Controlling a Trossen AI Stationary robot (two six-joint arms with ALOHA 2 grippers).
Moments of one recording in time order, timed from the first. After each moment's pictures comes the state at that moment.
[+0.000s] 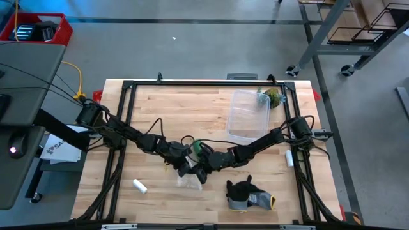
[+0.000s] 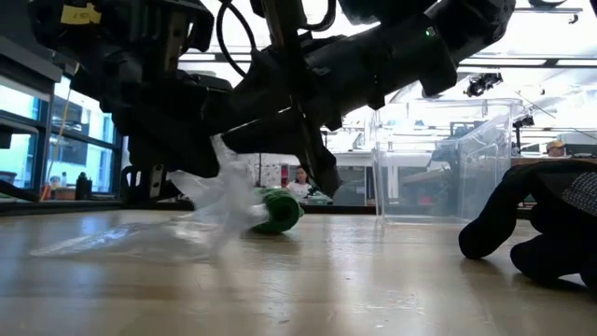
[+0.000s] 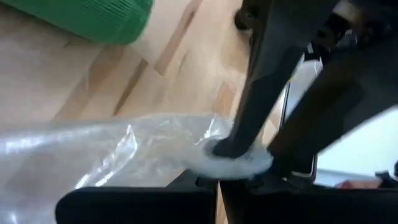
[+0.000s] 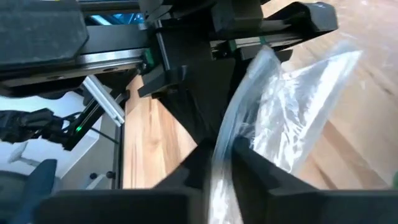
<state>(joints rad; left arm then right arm) -0.24 1.65 0.62 0.41 0.24 -1.05 0.29 2.06 1.14 0.48 0.07 0.89</state>
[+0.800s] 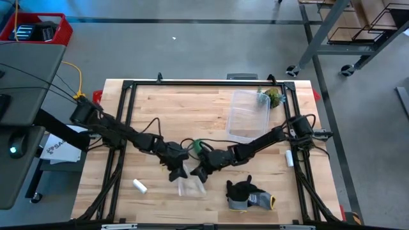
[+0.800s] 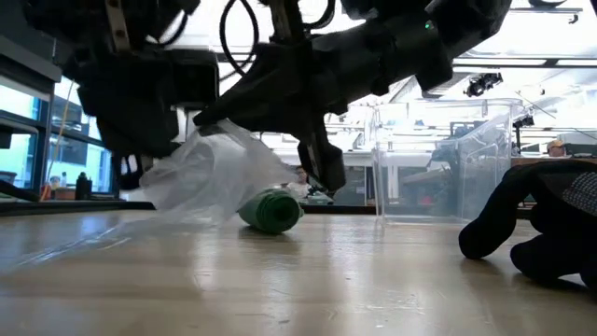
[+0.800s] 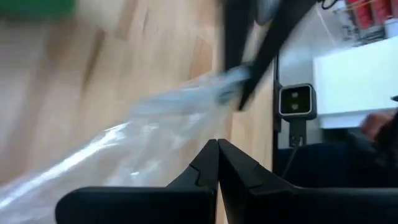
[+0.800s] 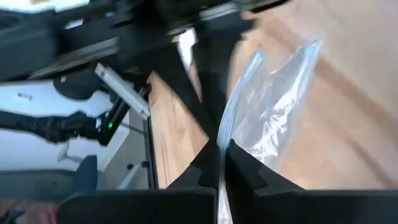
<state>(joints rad) -0.26 1.56 0.62 0.26 0.34 -0.81 0.27 2.04 1.14 0.46 -0.04 1.04</state>
